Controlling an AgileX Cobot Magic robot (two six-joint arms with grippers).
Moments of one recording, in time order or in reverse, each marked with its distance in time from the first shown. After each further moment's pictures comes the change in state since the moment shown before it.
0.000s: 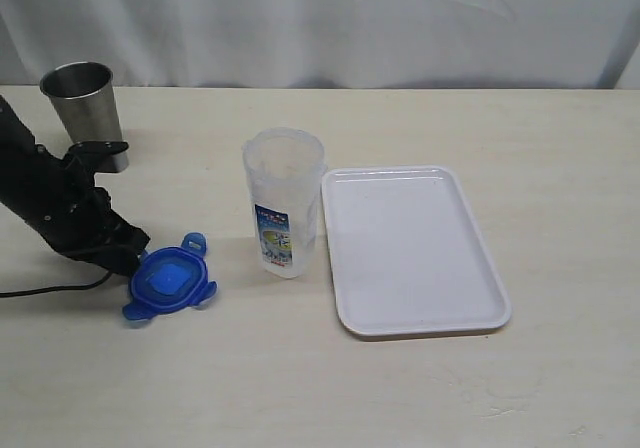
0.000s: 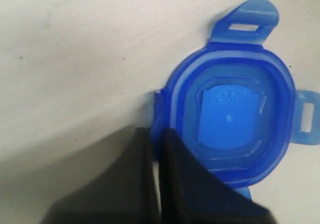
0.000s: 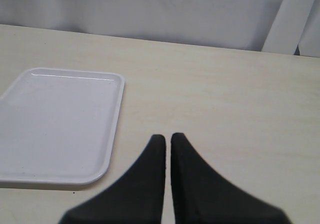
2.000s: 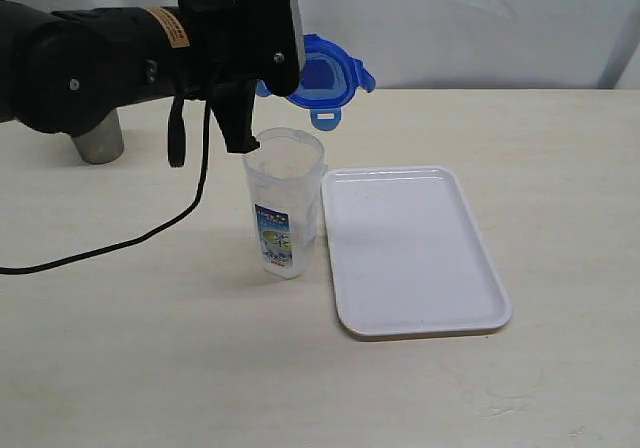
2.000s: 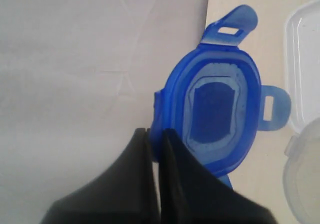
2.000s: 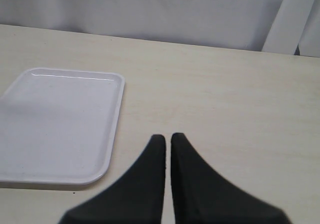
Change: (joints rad) left arm -0.550 -0.395 0.000 0.515 -0.831 0.460; right arm 0.000 0.000 0.000 0.000 0.000 0.000
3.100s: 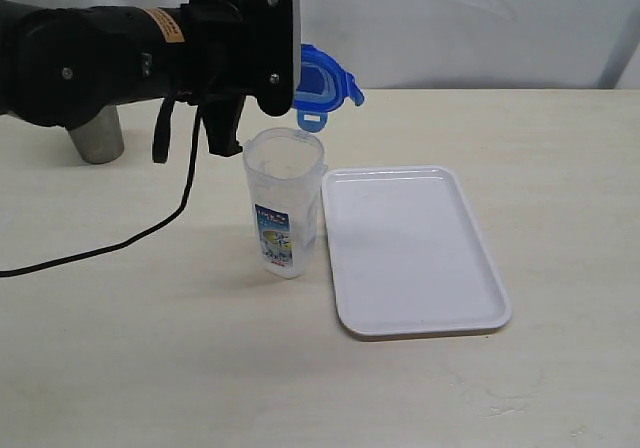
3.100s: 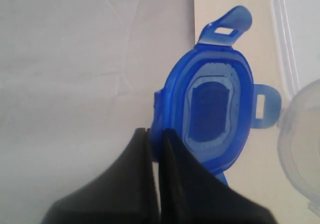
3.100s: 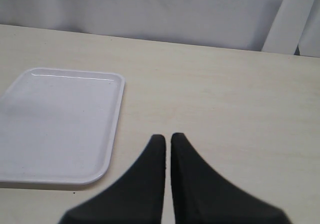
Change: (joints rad) left arm 0.000 -0.011 0.000 -0.100 0.055 0.248; right arm 0.000 0.000 0.000 0.000 0.000 0.000
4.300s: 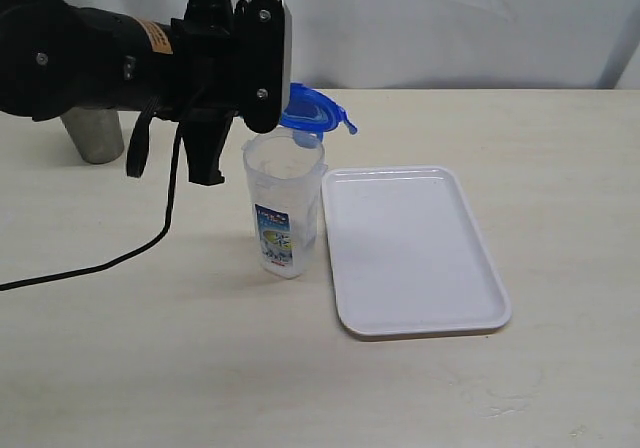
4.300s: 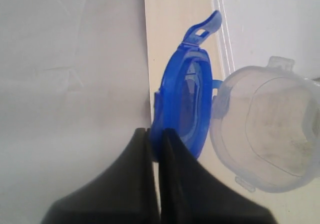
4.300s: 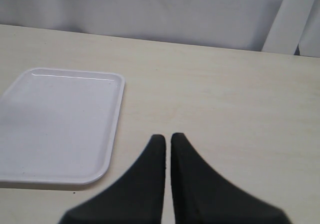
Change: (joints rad) left arm 0.000 -0.043 0.002 -0.005 0.210 -0.036; right arm 0.000 0.000 0.000 0.000 0.000 0.000
